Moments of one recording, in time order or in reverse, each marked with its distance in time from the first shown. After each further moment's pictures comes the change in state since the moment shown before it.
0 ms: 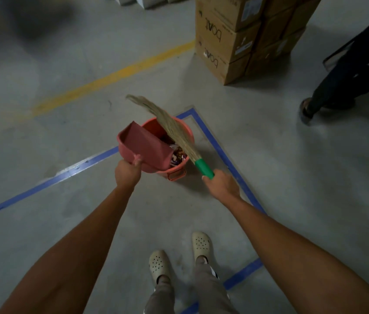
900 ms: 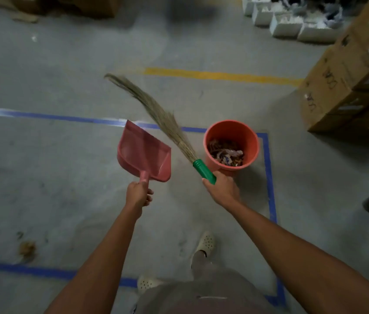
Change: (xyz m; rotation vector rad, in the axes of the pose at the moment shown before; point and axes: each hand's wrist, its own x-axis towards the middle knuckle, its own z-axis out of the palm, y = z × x) left_hand -0.232 -0.189 -0.115 -0.688 0.259 -0.495; right_hand -0.161 -0.082 0.059 -0.269 -0.152 -0.651
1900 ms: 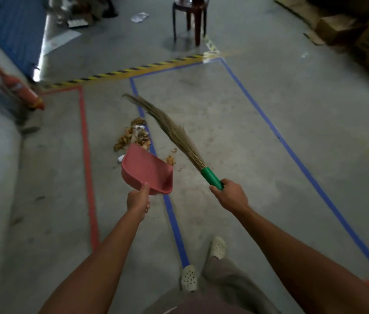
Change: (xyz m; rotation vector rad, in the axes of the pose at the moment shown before) left_hand -0.148 -0.313 -0.453 -0.739 0.933 -0.385; right_hand -0.238 -0.405 0.308 -0.399 -0.486 -0.926
